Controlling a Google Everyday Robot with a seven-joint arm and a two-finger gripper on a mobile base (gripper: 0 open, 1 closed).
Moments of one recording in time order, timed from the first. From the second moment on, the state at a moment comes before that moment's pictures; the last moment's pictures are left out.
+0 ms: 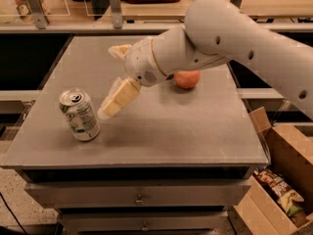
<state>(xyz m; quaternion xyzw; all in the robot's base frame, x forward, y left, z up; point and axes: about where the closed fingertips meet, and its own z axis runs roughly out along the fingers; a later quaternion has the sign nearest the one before) 0.530 0.111 0.921 -0.64 0.57 0.29 0.42</state>
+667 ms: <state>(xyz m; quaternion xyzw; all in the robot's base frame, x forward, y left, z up) 0.521 0.105 0.880 -0.64 0.57 0.33 0.40</state>
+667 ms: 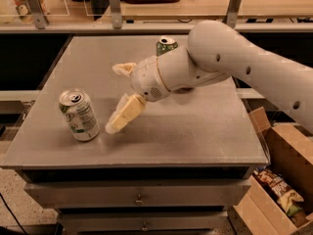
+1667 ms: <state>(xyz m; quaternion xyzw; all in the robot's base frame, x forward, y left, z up) 0.487 0.157 0.914 -0.66 0.49 0.38 0.43</state>
